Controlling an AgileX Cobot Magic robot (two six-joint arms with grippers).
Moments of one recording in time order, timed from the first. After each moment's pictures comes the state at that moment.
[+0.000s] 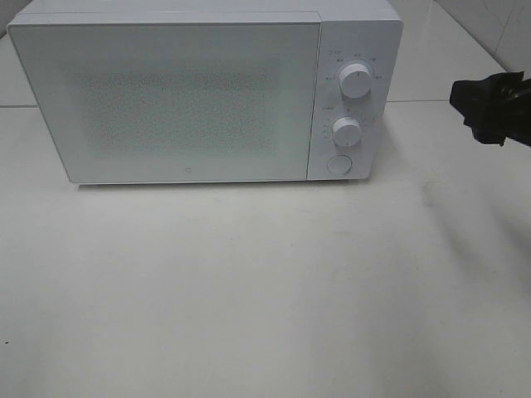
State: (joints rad) left arm 0.07 0.00 -0.50 -0.09 1.05 0.08; right arm 0.18 1.12 -0.40 0.00 -0.43 0.09
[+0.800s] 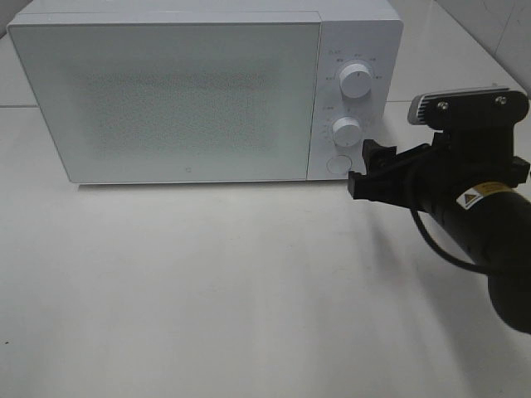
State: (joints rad) left arm 0.07 0.00 -0.50 -0.09 1.05 0.08; right arm 0.67 1.63 -0.38 0.69 -1.09 -0.29
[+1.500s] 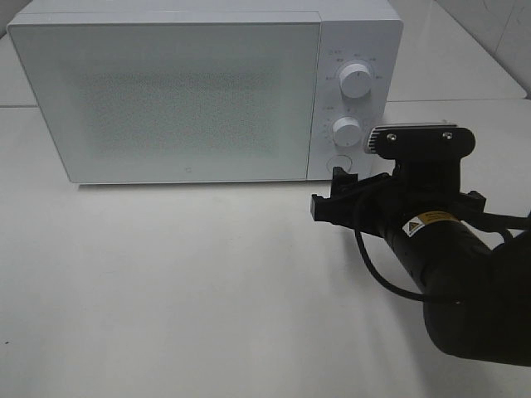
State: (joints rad) left arm 0.07 0.00 -0.50 -0.09 1.05 0.08; right arm 0.83 1.80 -0.45 0.87 -1.15 -0.21
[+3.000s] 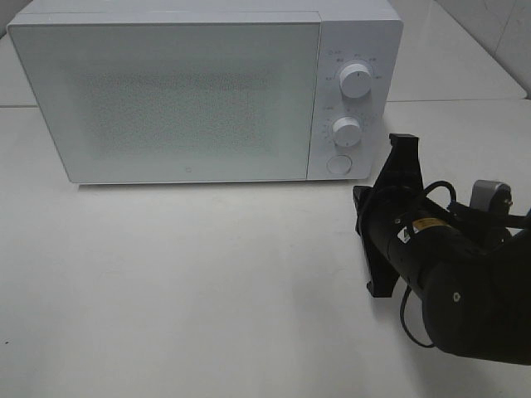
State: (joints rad) left arm 0.07 0.00 -0.50 -0.09 1.05 0.08; right arm 0.83 1.80 -0.45 0.88 -1.04 1.39
